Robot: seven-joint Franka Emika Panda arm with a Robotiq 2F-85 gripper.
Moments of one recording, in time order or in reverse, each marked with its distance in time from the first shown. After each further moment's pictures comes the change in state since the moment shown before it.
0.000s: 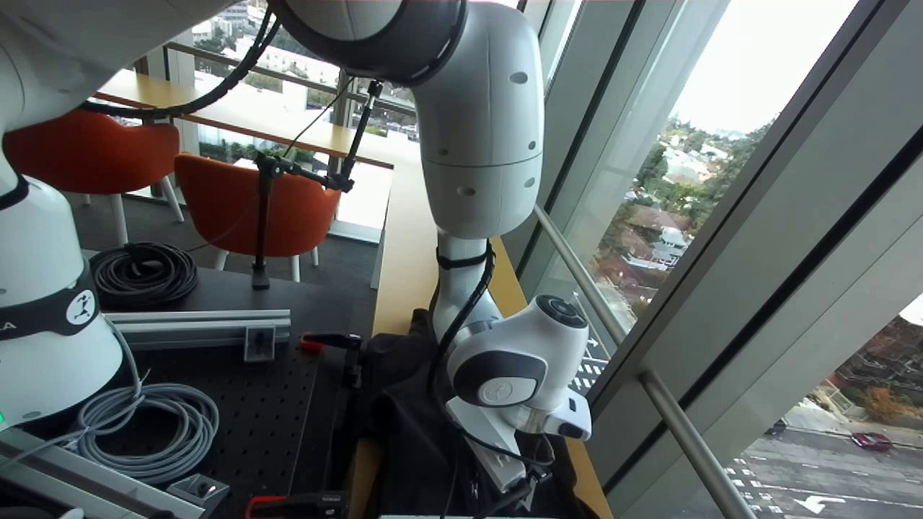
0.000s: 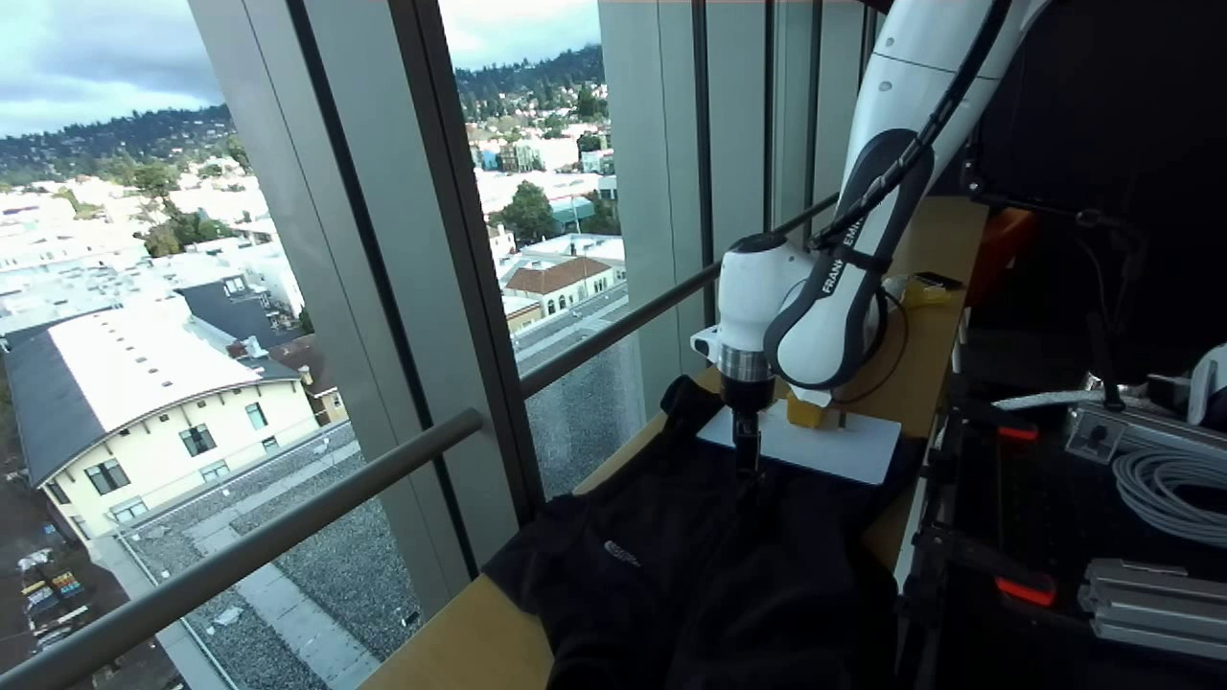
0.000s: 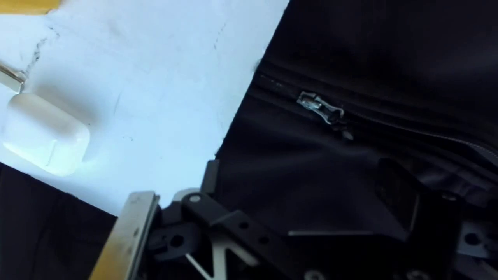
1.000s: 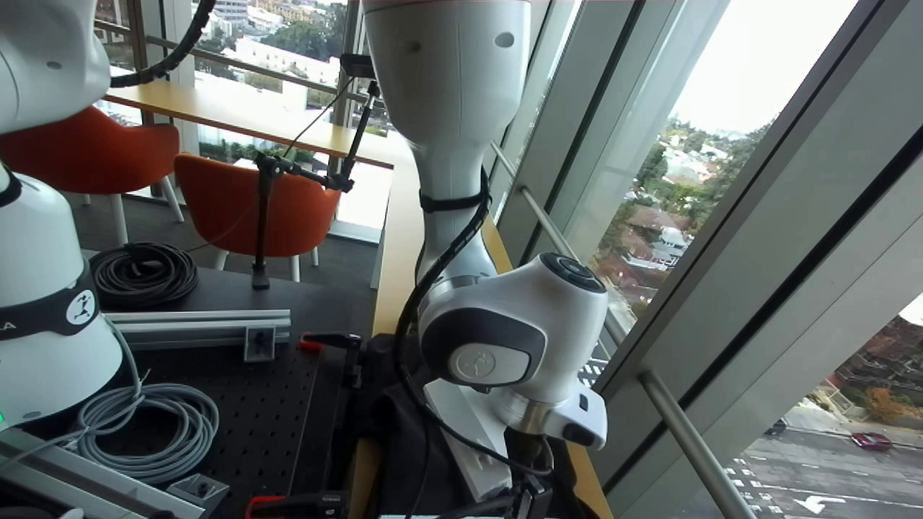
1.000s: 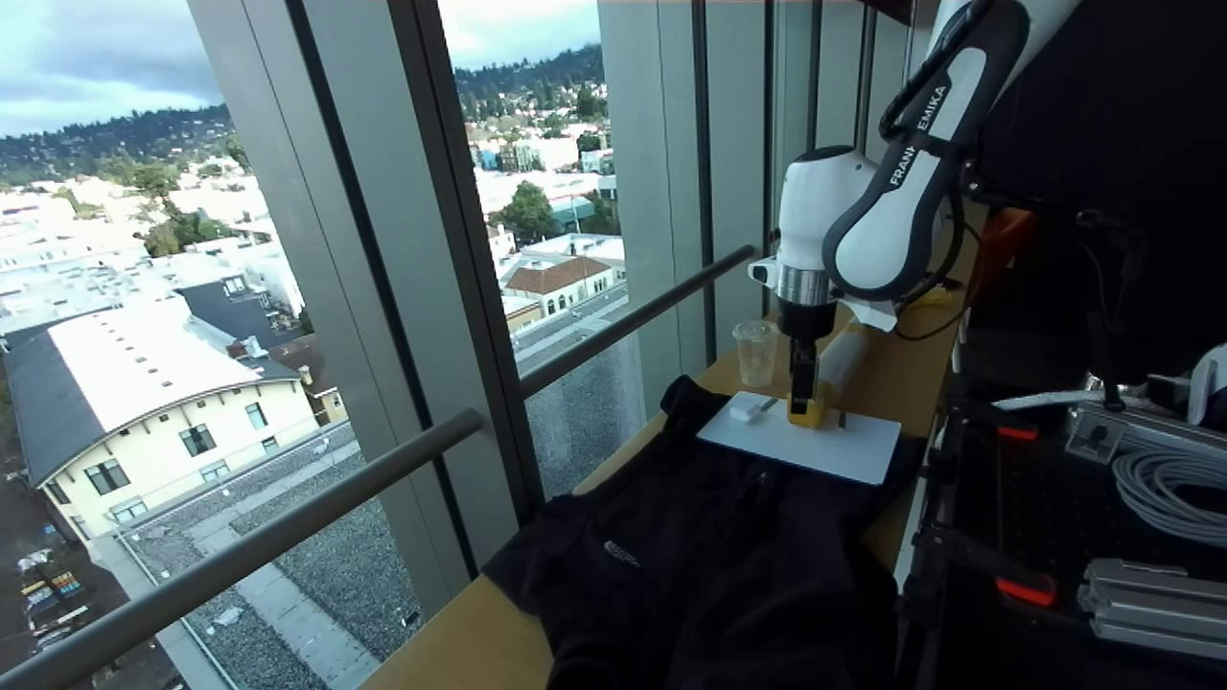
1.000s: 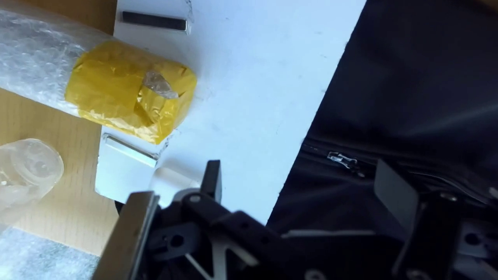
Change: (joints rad) arm -0.088 -0.319 -0.030 -0.298 0.018 -0.032 -0.031
